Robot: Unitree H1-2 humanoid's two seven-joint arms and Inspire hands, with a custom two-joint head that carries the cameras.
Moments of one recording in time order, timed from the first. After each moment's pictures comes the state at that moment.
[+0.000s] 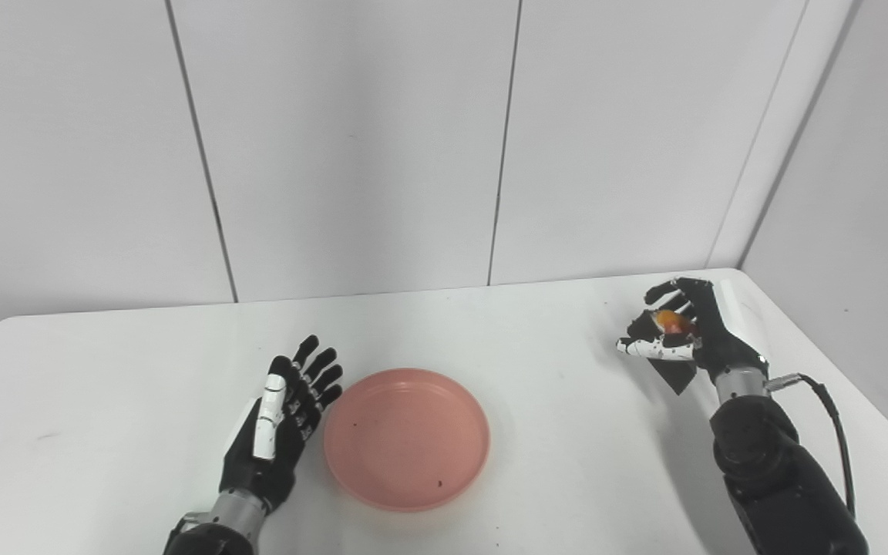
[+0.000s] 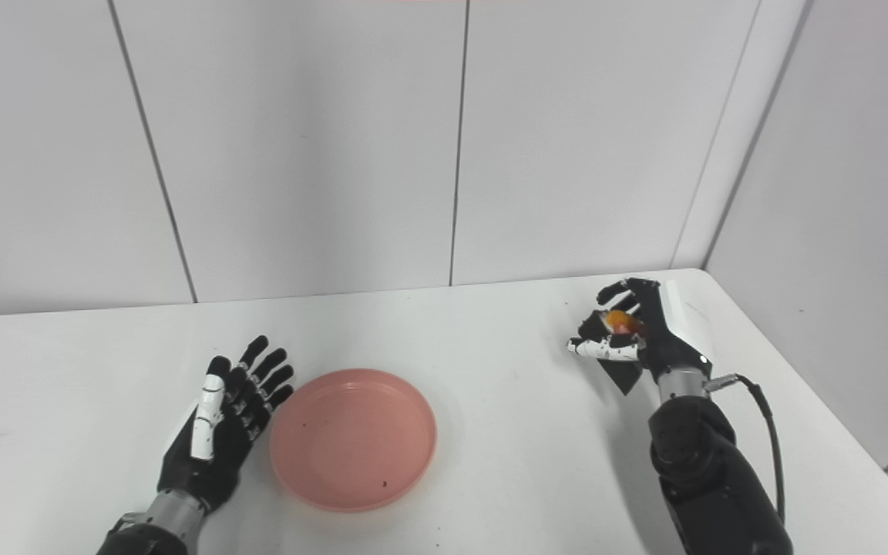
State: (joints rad) left arm -0.40 -0.05 0.00 0.41 -0.25 -0.02 -0.29; right arm -0.42 -0.49 -0.04 0.18 -0.46 0.18 -0.18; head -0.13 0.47
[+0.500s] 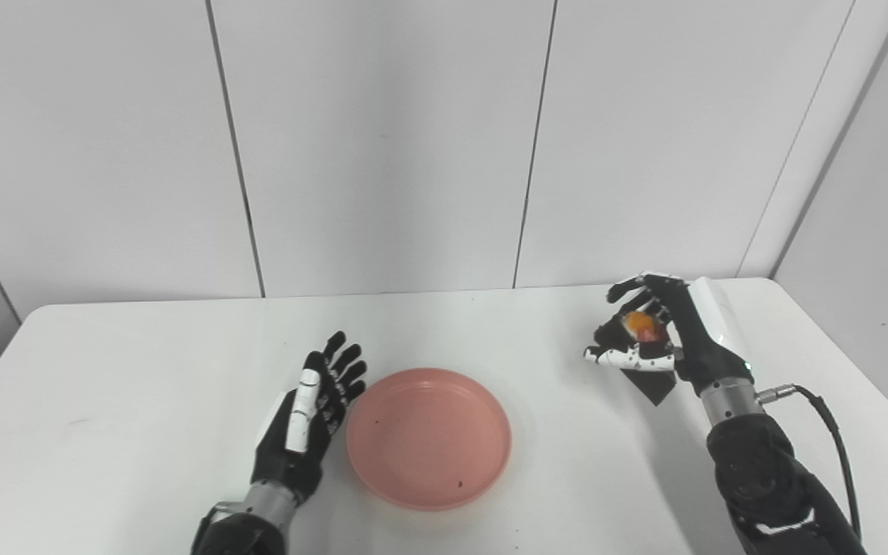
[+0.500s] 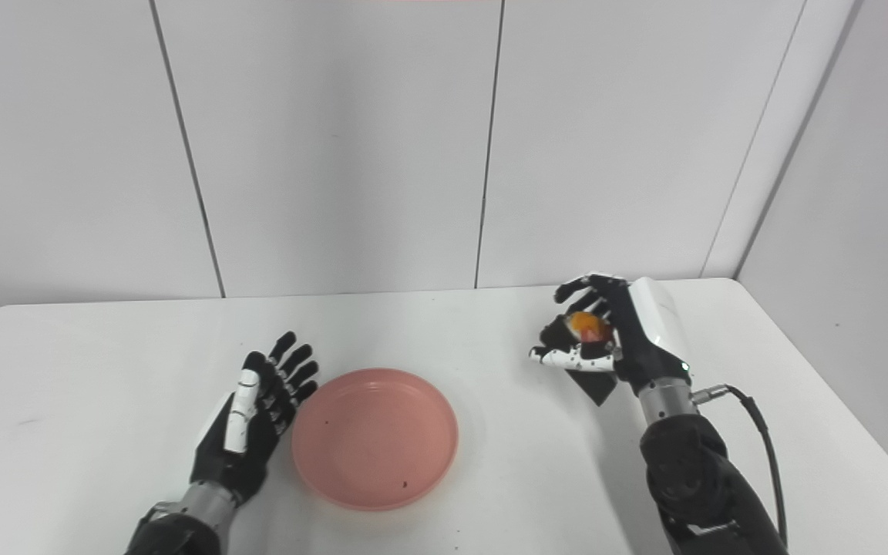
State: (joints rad) left arm -0.40 -0.08 -0.01 0.41 -0.21 -0.04 -0.24; right arm -0.38 -0.45 0.04 0.00 -0.41 0.06 -0.08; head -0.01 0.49
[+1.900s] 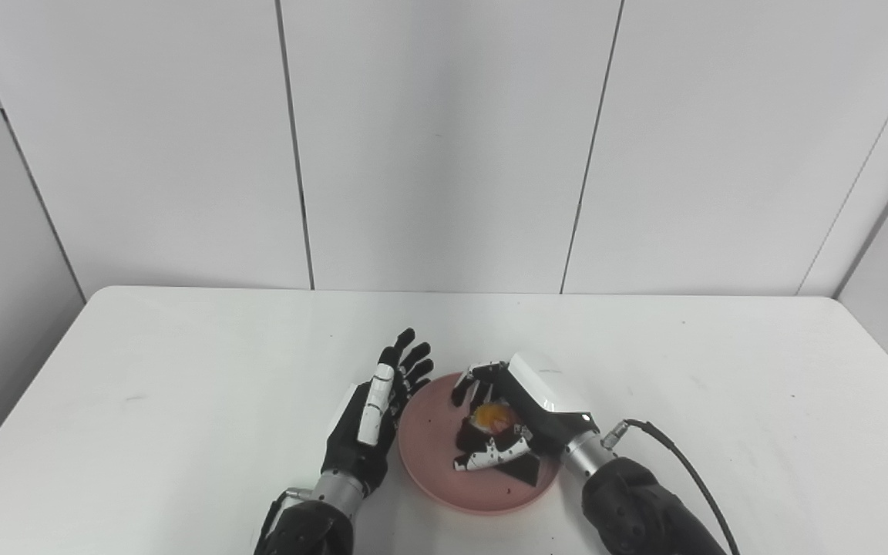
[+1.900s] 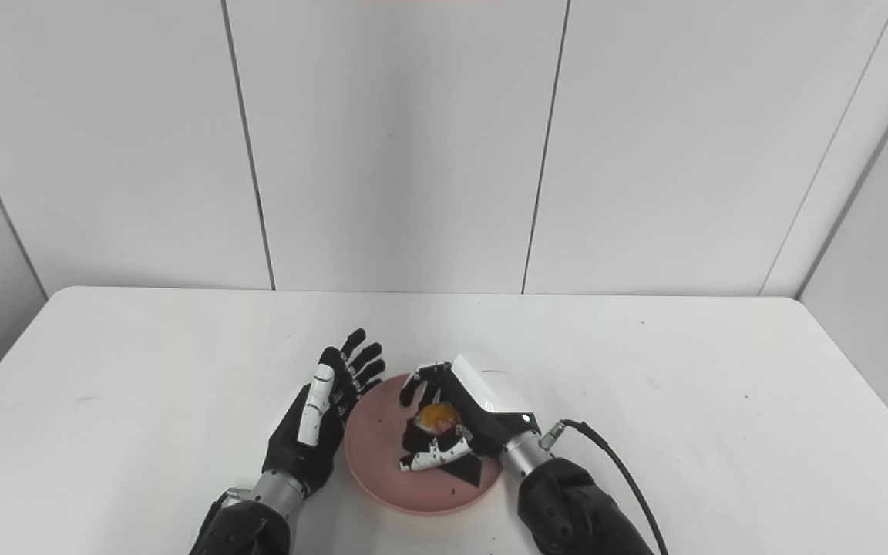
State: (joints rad) left arm -0.40 -0.13 -0.05 0.43 -0.15 -0.06 -0.19; right arm -0.48 -0.26 0.33 0.24 -0.65 -0.11 0.03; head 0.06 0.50
